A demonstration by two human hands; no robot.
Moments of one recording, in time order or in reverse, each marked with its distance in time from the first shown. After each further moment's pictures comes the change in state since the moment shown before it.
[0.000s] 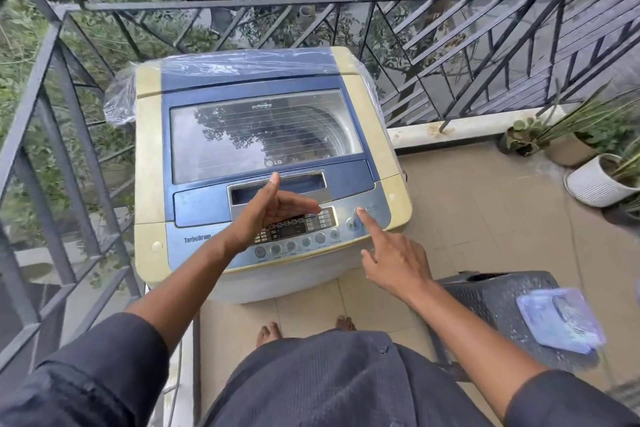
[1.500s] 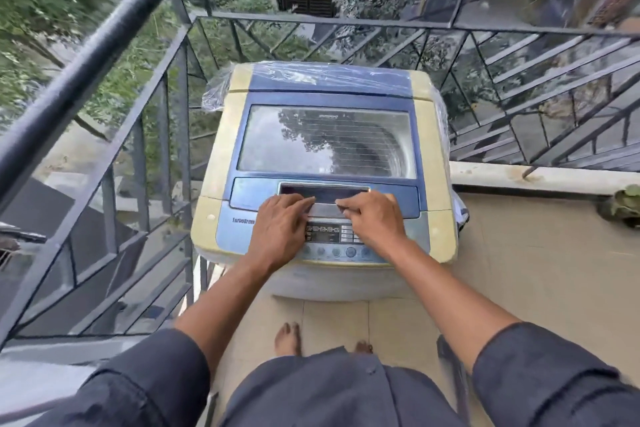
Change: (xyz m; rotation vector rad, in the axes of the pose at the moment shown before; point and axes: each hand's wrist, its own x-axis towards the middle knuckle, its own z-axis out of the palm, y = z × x) left_hand -0.026 -0.039 0.008 1.169 0.775 0.059; right_hand 0.115 -0.077 -0.012 0.241 0.036 -0.331
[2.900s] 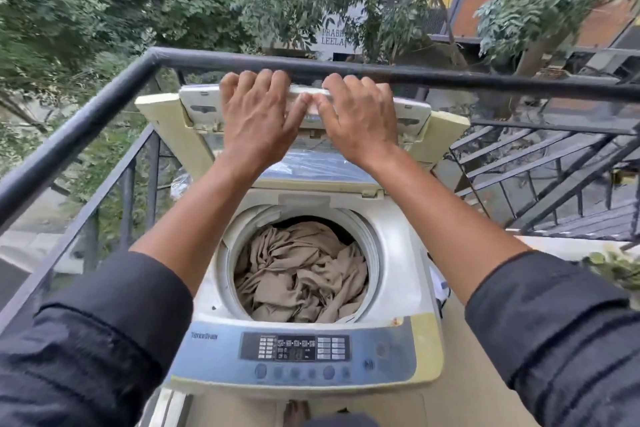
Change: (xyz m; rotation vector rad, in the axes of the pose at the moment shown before) left_hand 0.281 0.055 -0.174 0.361 0.474 0.004; right_hand 0.205 -0.093 -0.218 -0.385 0.768 -0.380
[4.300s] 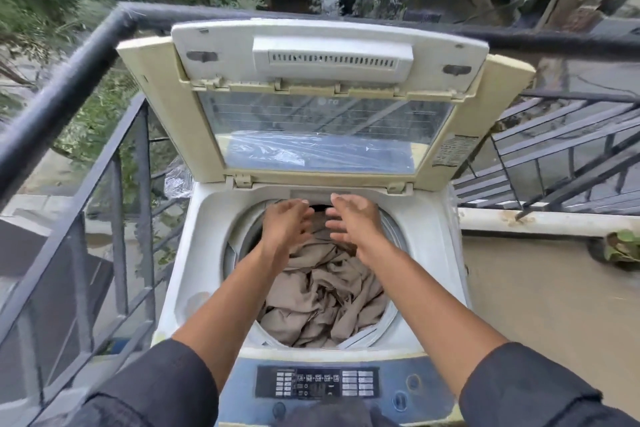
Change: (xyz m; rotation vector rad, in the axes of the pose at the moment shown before) left_hand -0.122 -0.006 0.146 -1.307 -0.701 -1.205; right_hand -0.132 -0.028 0.126 1.126 -0.605 1.329
